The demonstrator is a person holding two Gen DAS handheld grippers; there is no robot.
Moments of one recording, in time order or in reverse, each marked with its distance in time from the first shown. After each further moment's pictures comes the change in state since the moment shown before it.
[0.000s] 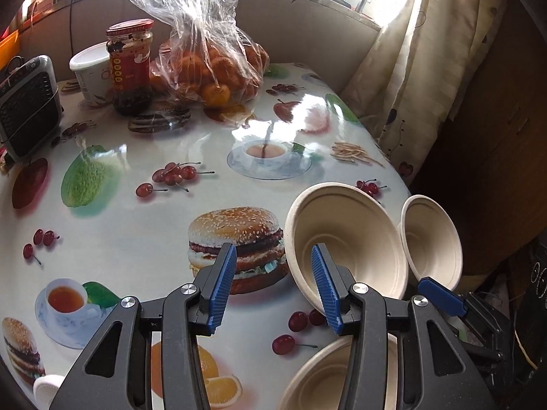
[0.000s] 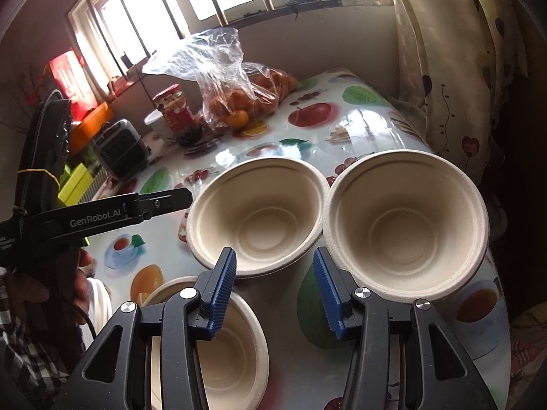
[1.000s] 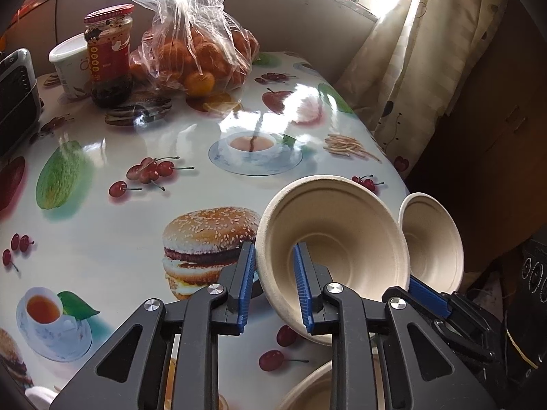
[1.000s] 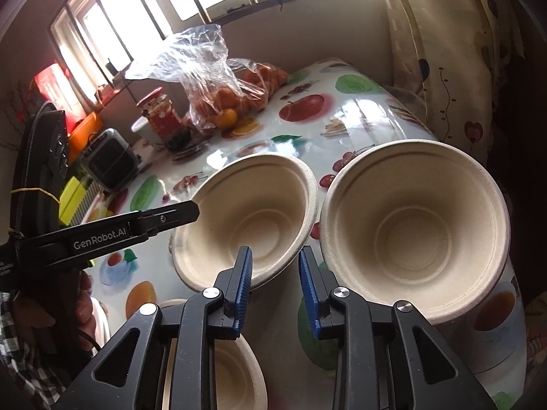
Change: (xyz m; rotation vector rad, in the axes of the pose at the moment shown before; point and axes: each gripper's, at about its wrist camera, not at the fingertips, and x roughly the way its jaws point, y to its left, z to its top) left arm 0.022 -0.006 0.006 0.000 0.036 -0.045; right arm 0.023 -0.008 0.010 0.066 0.014 0.003
